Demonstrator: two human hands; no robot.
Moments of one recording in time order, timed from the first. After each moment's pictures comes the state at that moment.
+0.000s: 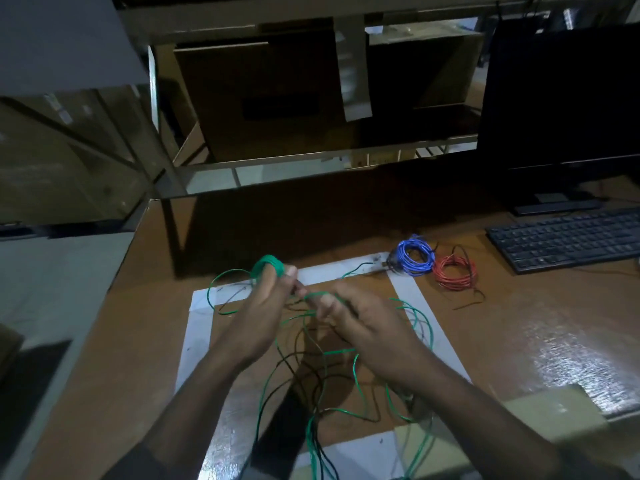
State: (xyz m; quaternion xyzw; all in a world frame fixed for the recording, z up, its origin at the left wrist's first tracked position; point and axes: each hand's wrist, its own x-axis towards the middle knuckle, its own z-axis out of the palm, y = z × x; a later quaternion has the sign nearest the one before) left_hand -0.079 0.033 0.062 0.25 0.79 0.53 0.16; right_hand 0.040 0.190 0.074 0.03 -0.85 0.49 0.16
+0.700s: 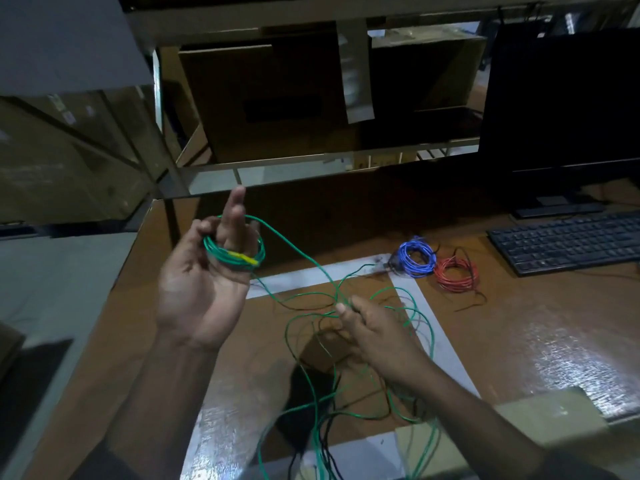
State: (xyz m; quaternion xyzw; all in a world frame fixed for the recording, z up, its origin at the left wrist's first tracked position) left_hand -0.093 0.011 0.126 0.15 0.19 0.93 0.28; right_hand 0.036 0.200 0.033 -0.09 -0.83 0.53 0.11
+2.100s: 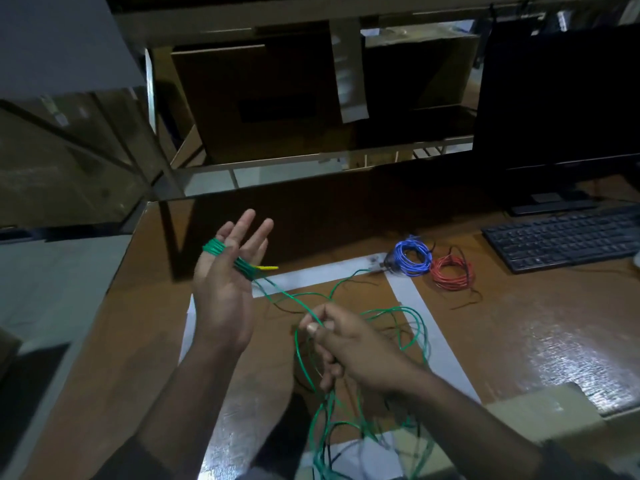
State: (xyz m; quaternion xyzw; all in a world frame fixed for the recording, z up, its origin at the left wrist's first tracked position) left_hand -0.101 0.039 0.085 0.16 0.47 0.86 0.07; right_hand 0.036 0.173 0.055 -0.06 -0.72 0.69 -0.04
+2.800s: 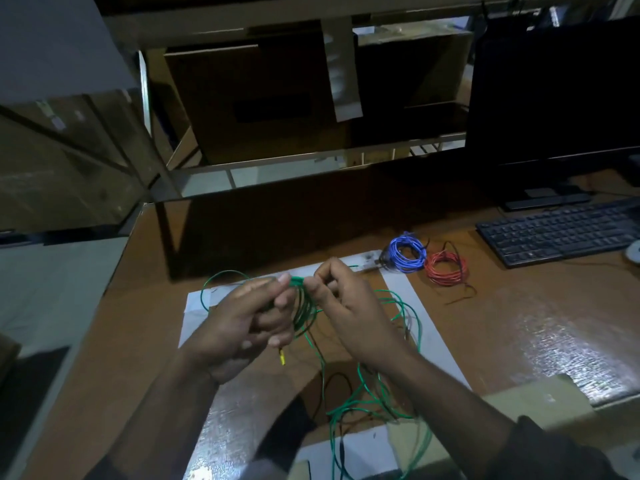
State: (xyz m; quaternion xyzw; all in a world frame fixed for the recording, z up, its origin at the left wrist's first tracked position) left_hand -0.070 0.021 0.088 0.24 0.49 0.72 0.44; right_hand 0.024 0.184 0.072 -0.01 -0.79 0.57 0.21
